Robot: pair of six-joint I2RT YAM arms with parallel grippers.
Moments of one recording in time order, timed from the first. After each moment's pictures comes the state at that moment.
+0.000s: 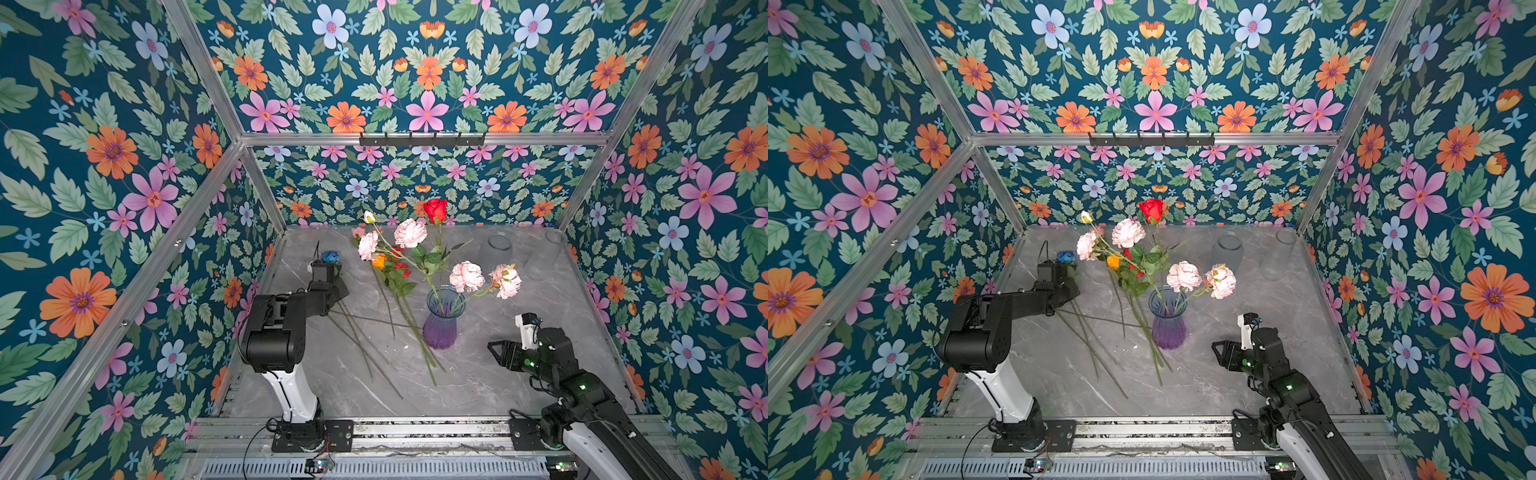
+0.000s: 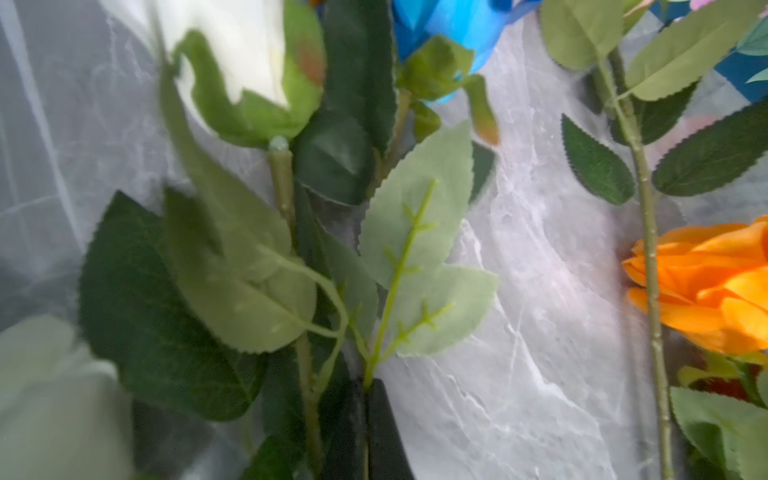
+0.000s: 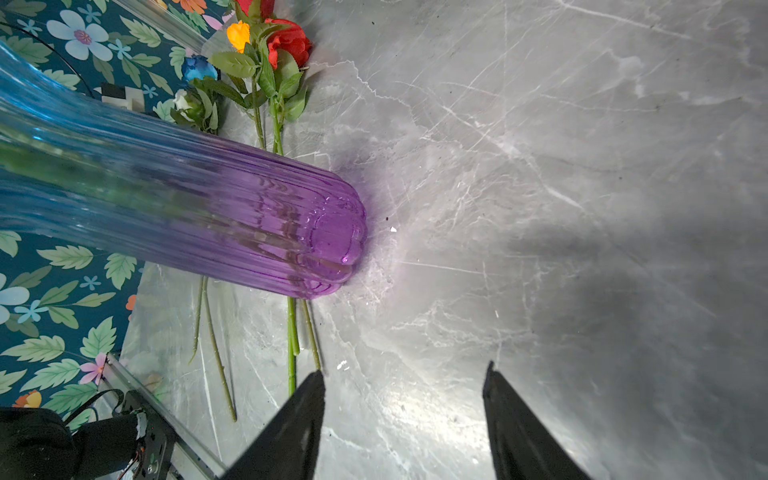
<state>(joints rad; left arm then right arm) -0.06 1.81 0.88 0.11 -0.02 -0.50 0.34 0.50 0.30 -0.47 -0.29 0.56</state>
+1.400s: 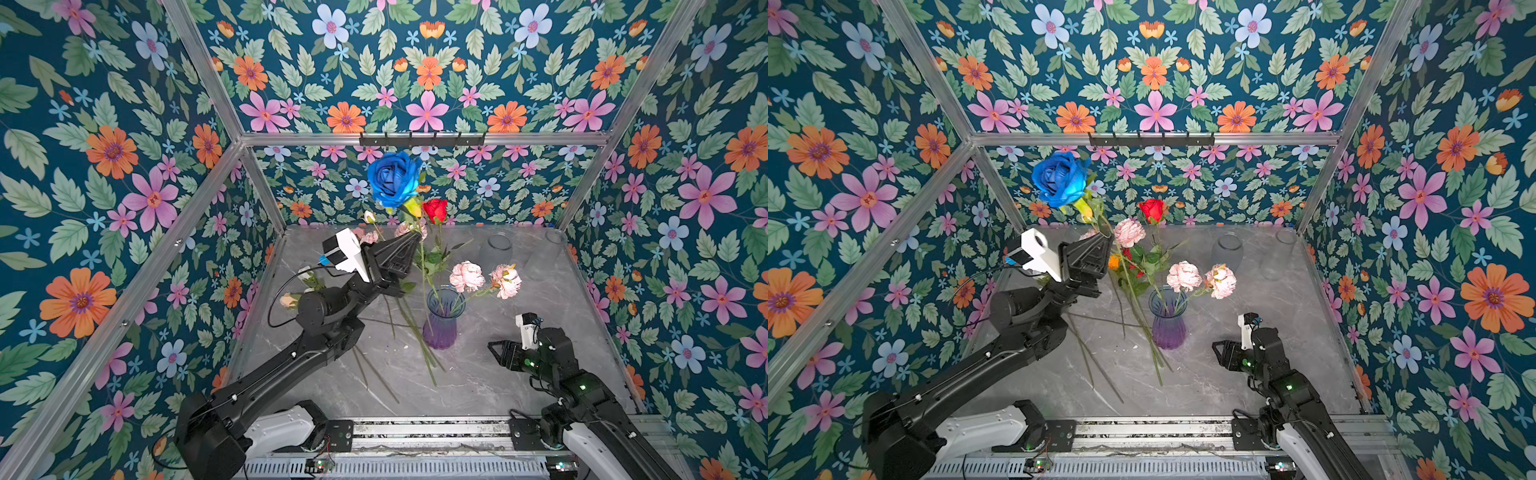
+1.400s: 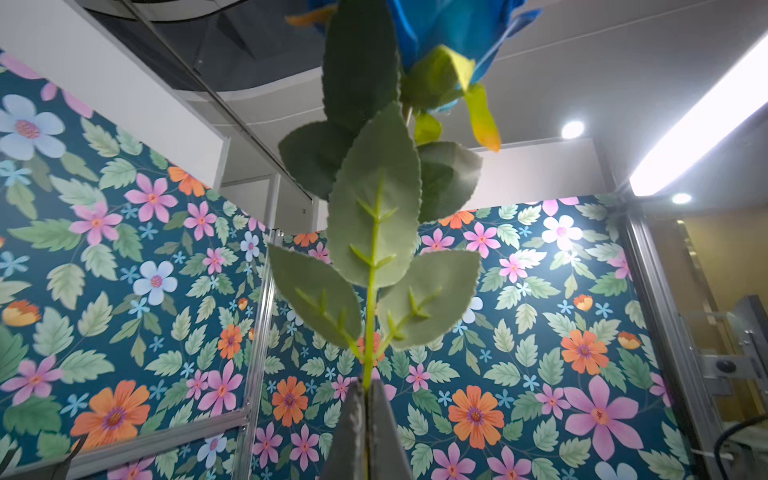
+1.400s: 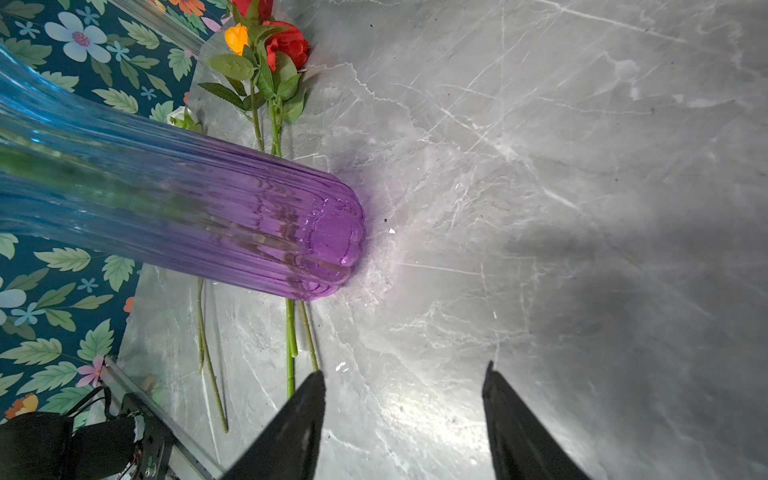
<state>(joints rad) -0.81 1.18 1.00 1.11 0.32 -0.40 0.34 0.50 0.30 -0.47 -0.29 0.56</state>
